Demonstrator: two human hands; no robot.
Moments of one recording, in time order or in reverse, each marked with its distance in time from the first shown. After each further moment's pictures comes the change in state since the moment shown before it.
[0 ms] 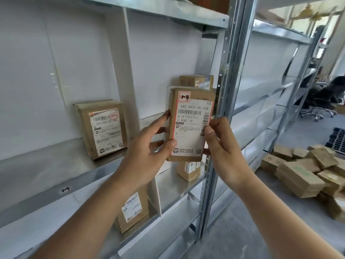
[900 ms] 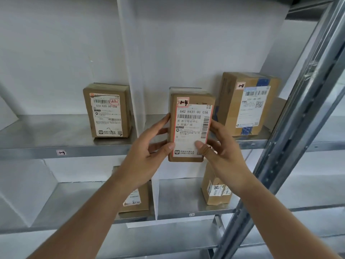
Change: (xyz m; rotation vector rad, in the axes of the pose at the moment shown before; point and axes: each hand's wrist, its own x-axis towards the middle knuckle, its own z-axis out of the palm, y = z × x) left_hand 0.066 -0.054 0.097 0.212 0.470 -0.168; right_hand 0.144 0.144 -0.060 0.318 -0.570 0.106
